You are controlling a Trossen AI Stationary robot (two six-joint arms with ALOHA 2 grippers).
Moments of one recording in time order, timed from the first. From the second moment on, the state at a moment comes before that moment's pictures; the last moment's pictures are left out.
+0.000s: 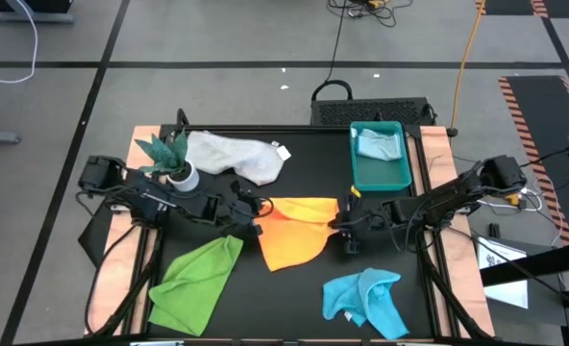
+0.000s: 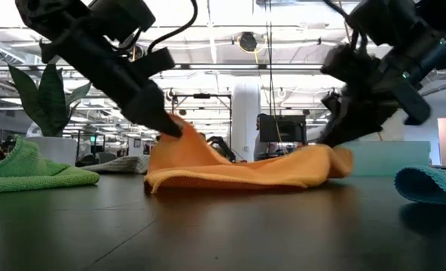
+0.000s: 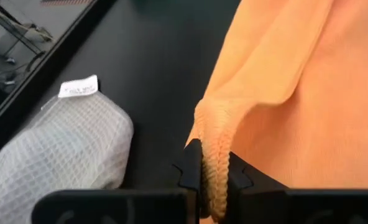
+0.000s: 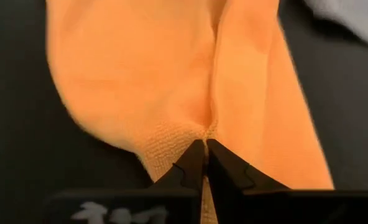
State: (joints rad) left arm -0.13 1.53 0.65 0.16 -0.53 -0.11; right arm 0.22 1.34 0.44 0.13 0.26 0.06
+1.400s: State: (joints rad) left arm -0.35 1.42 0.65 0.29 -0.48 0.04; right arm 0.32 1.13 0.44 0.13 0.07 0.07
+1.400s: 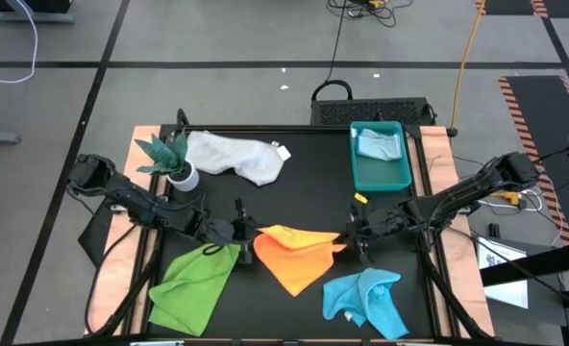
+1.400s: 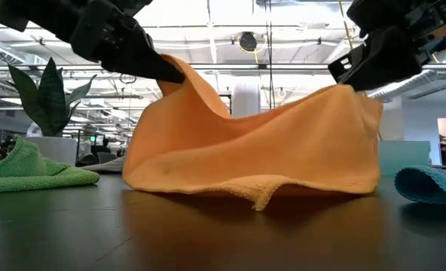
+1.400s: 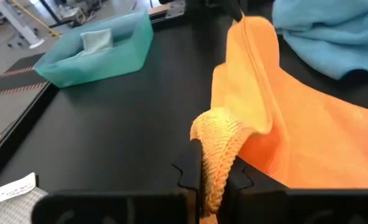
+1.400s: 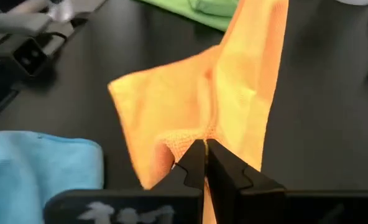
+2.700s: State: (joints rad) left arm -0.16 1.42 0.65 0.28 -0.49 0.04; right arm 0.30 1.41 0.44 0.20 0.13 0.16
